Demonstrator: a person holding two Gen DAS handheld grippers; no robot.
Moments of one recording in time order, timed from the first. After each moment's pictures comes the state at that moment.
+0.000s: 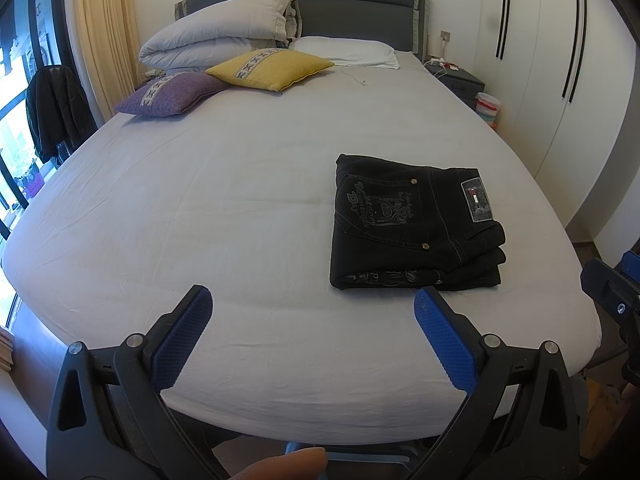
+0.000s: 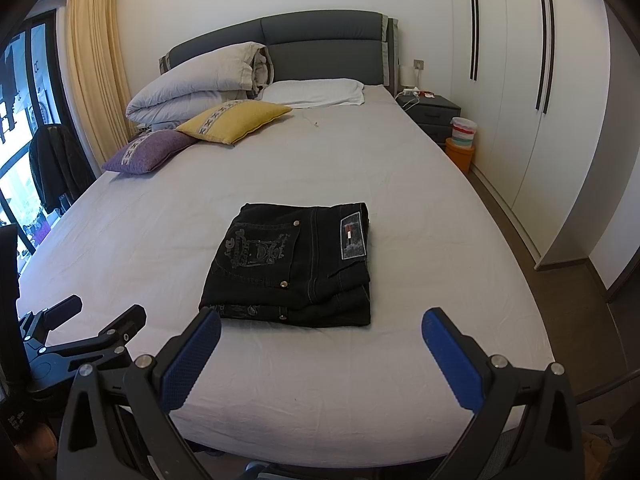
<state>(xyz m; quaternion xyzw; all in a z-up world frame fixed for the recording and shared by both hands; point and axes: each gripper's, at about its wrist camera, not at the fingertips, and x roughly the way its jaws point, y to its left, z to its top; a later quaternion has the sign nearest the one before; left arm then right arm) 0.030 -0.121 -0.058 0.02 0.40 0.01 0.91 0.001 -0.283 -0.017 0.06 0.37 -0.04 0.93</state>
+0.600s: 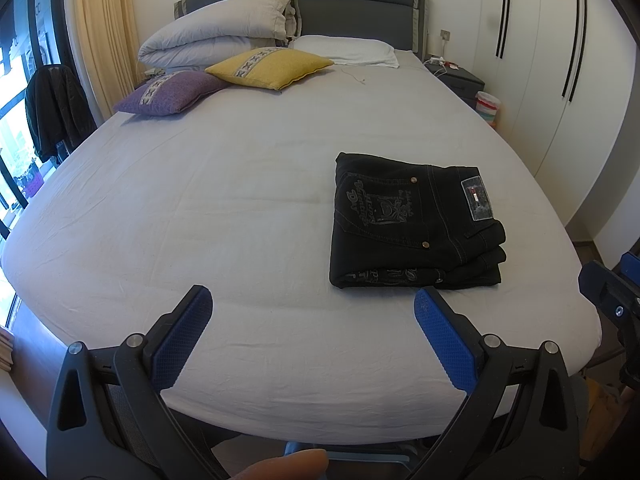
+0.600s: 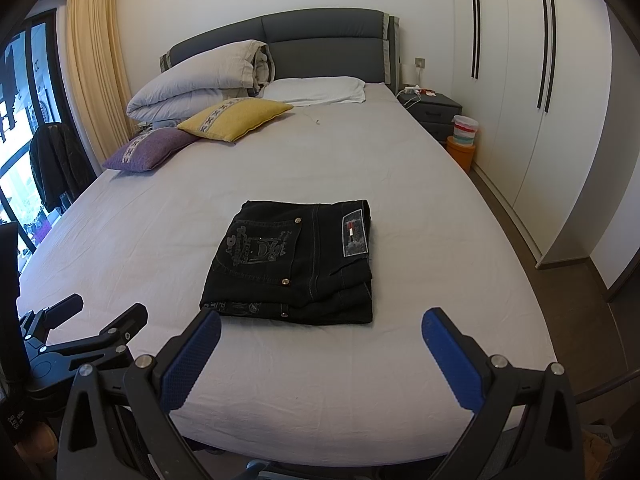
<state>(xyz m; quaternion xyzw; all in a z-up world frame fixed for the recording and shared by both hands) 0.030 -0.122 -0.059 0.02 0.41 0.01 0.91 0.001 -0.283 -0.017 0.06 0.37 -0.04 0.93</state>
